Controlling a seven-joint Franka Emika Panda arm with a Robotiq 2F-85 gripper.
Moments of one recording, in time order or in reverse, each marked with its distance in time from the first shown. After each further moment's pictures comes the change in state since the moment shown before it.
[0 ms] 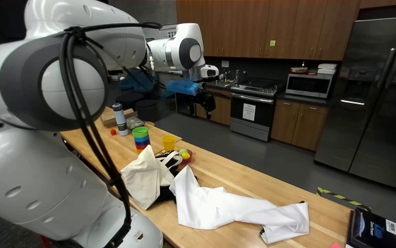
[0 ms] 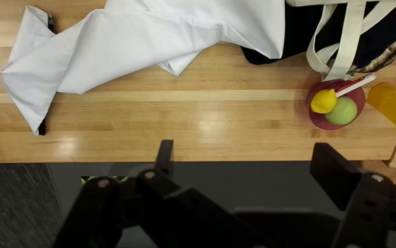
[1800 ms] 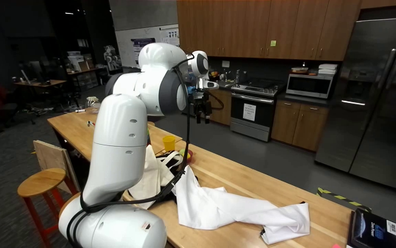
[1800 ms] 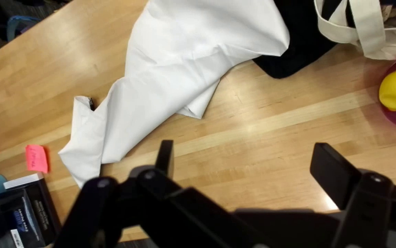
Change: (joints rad) arm 0.195 0.779 -0.055 0.822 -0.139 -0.532 0.509
